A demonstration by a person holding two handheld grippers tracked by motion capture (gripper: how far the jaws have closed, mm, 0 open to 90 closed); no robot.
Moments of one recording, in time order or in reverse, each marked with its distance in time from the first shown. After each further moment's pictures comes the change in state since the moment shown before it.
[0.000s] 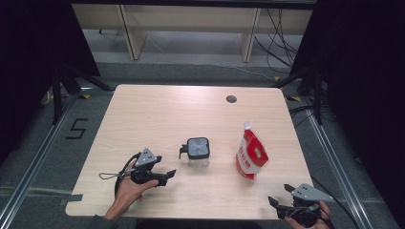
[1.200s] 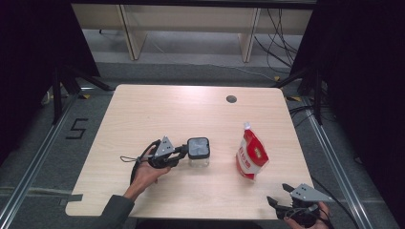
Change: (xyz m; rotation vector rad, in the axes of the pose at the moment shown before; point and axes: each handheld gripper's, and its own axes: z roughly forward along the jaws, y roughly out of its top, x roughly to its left) left arm 0.001 0.033 0.047 -0.053 -0.014 0.225; right arm 0.002 0.003 -0.001 -0.022 0.008 -0.055
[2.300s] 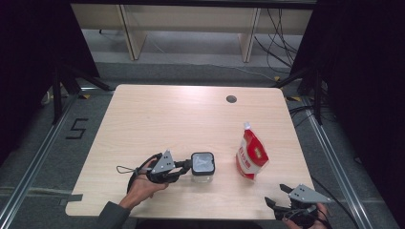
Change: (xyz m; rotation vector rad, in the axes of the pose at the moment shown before) left arm -0.038 -0.007 -0.025 -0.020 -0.150 0.079; right arm 0.006 0.001 0.001 -0.014 0.029 -0.003
